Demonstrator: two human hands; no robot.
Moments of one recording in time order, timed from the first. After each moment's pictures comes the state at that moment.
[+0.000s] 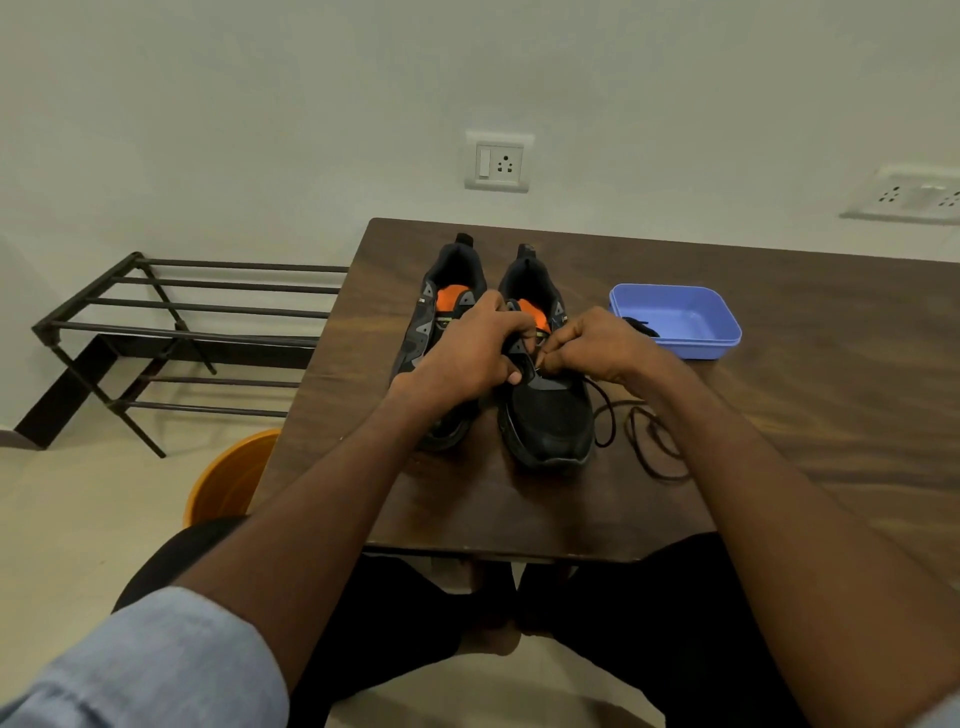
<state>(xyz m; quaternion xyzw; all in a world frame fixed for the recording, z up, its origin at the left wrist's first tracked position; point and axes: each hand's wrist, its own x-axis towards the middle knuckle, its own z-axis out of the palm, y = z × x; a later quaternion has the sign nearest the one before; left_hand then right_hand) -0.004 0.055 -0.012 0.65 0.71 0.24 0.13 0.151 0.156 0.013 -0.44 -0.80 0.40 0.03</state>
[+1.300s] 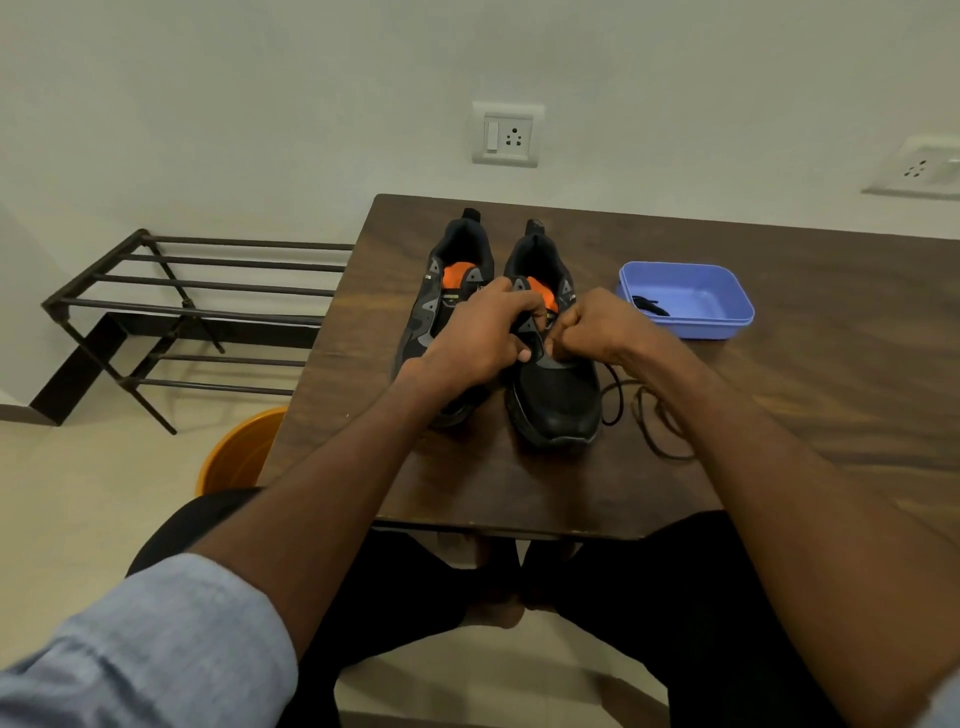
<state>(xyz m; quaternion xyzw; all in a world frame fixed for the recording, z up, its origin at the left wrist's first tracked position) -0.001 0.053 -0.019 0.65 0.70 0.26 0.13 0.141 0.159 0.000 -0.48 -0.81 0.34 -0.01</state>
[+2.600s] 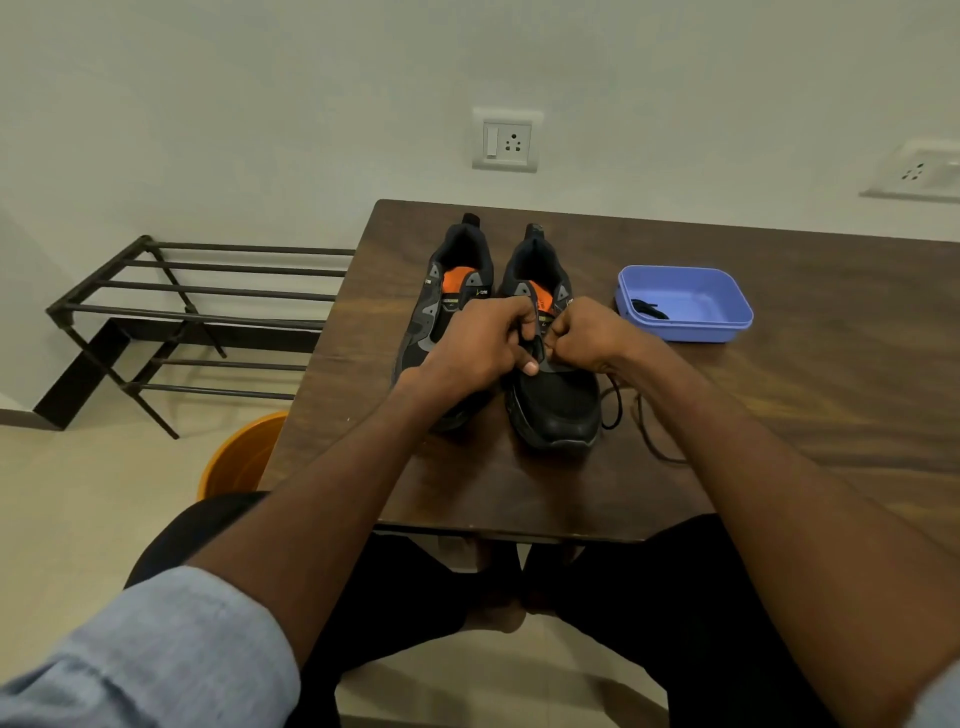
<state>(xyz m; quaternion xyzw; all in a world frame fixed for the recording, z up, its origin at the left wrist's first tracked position) -0.002 0.050 -0.025 0.61 0.69 0.32 0.20 0.135 0.147 0.005 -0.47 -0.82 0.32 -0.02</state>
